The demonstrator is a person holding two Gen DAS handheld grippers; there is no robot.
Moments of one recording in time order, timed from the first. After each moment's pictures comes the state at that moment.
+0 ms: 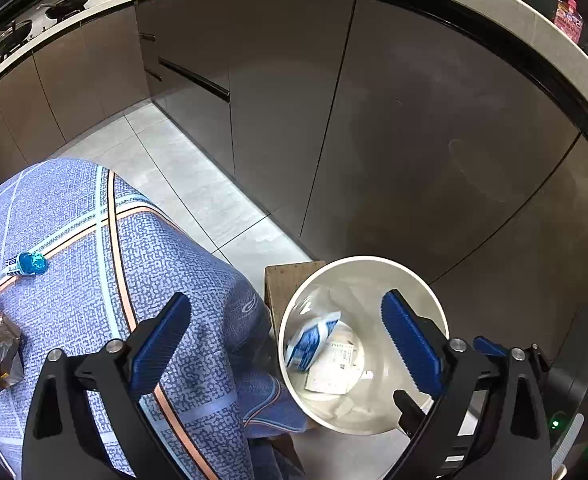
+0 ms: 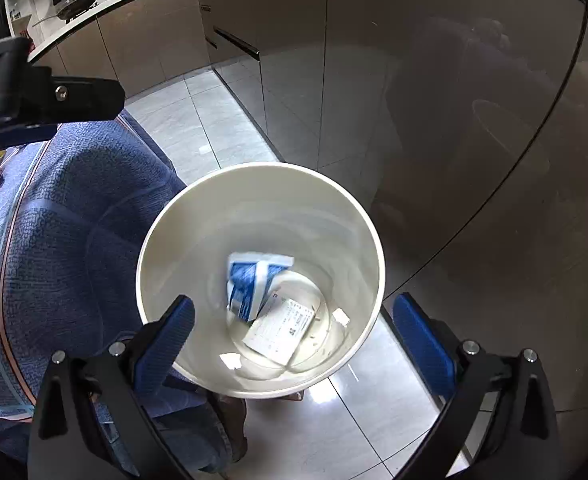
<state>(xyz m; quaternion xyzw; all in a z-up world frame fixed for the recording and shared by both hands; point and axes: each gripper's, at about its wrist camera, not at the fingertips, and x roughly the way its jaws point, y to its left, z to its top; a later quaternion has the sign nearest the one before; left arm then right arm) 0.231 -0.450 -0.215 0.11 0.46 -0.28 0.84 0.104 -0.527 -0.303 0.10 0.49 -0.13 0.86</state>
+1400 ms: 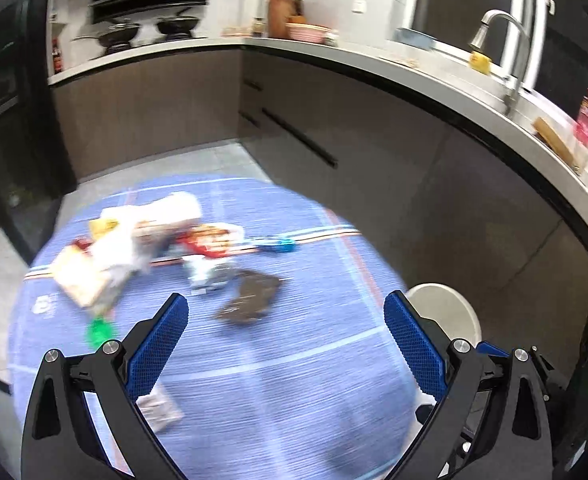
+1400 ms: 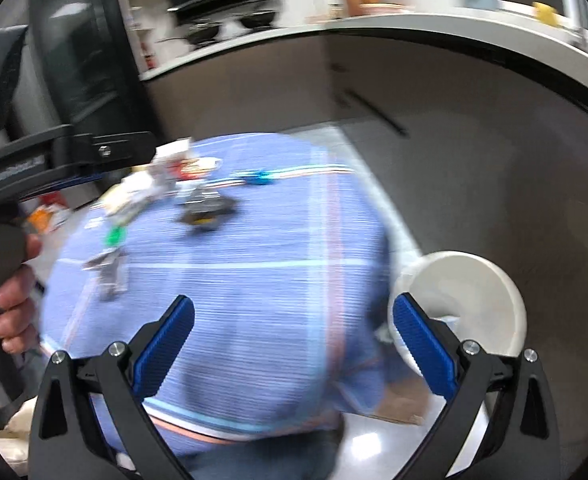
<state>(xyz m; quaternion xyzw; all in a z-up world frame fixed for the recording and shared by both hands) 0.168 -0.186 -0.096 0.03 0.38 -0.17 0.91 0.083 -0.346 -0.171 0.09 0.39 0.07 0.92</state>
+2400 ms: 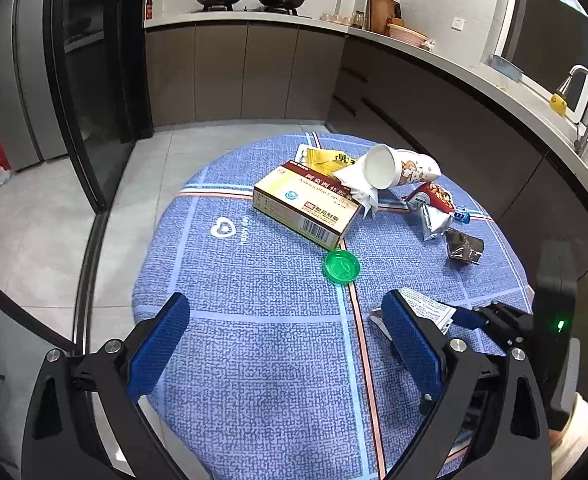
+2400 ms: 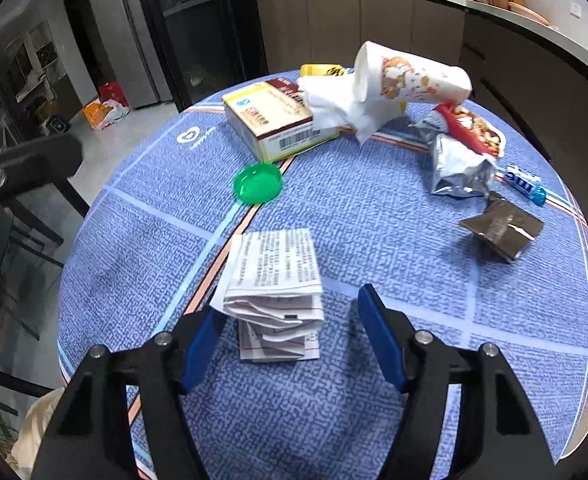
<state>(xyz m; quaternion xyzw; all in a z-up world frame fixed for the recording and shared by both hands) 0.158 0.050 -0.123 -0.03 0.42 -0.08 0.91 0.185 -0.114 -0.225 -0.04 0.46 0.19 0.86</state>
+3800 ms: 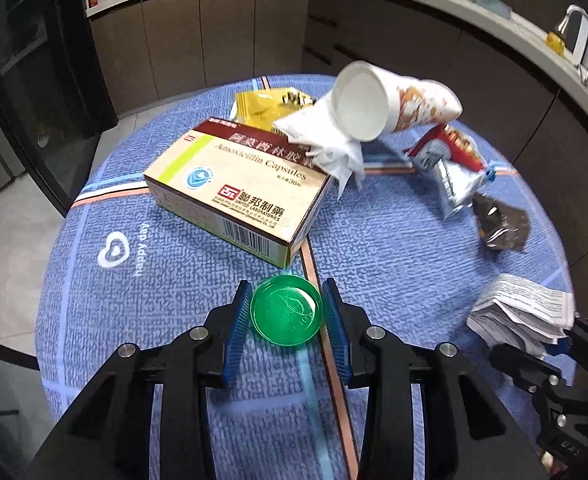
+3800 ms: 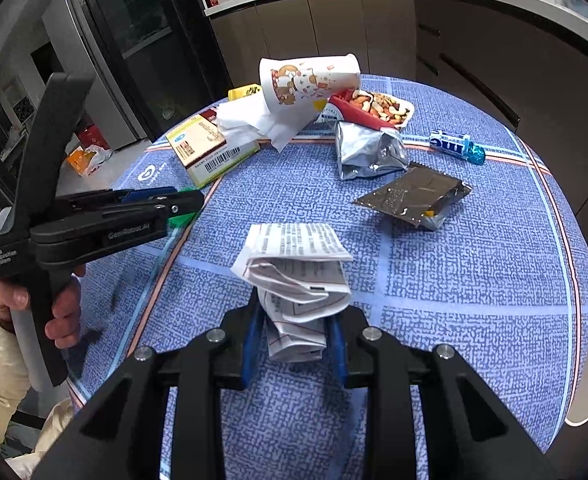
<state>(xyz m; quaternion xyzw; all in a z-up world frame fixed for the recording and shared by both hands) 0.242 -0.016 -0.188 0.03 0.47 -0.11 0.87 0.177 -0.181 -0.213 0.05 0.46 0.15 0.88</state>
